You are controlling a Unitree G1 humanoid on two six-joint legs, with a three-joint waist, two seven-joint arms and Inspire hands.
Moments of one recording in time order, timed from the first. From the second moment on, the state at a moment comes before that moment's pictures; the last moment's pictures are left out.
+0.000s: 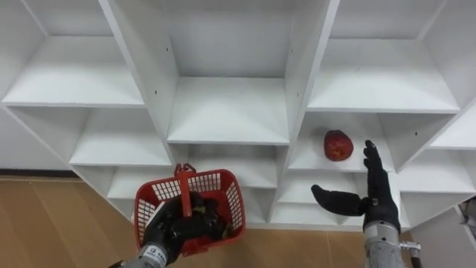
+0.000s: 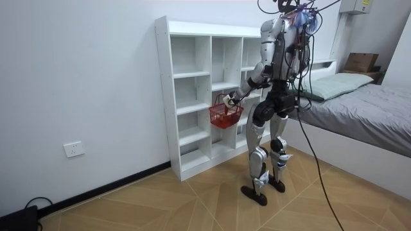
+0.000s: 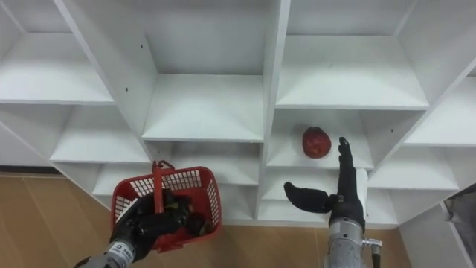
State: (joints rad) left arm 0.10 0.20 -0.24 0.64 -0.52 -0.19 -0.21; right arm 0.09 -0.27 0.22 0.50 0.07 -0.29 -0.46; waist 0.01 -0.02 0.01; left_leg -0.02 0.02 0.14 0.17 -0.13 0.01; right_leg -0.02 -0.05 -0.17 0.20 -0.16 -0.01
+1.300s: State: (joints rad) left arm 0.14 0.22 -0.21 0.63 -0.47 -0.15 -0.21; right arm -0.15 -0.29 0.12 0.75 0.07 -0.26 -0.50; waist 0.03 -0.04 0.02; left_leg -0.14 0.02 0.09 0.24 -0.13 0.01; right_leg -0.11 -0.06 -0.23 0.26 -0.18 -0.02
